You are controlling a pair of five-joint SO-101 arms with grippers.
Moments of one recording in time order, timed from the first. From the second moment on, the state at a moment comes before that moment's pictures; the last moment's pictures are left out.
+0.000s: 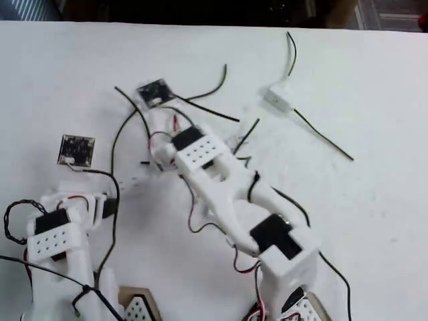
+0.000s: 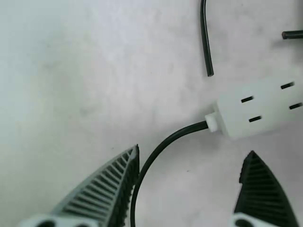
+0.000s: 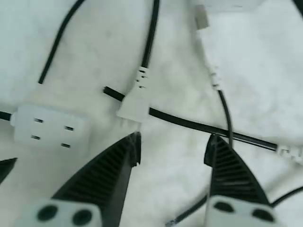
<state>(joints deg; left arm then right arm) -27.9 -48.4 75.2 44.5 -26.0 -42.1 16.9 3.0 54.4 -6.8</state>
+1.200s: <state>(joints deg) -27.9 -48.4 75.2 44.5 -26.0 -34.9 24.7 -20.0 76.9 -5.7</state>
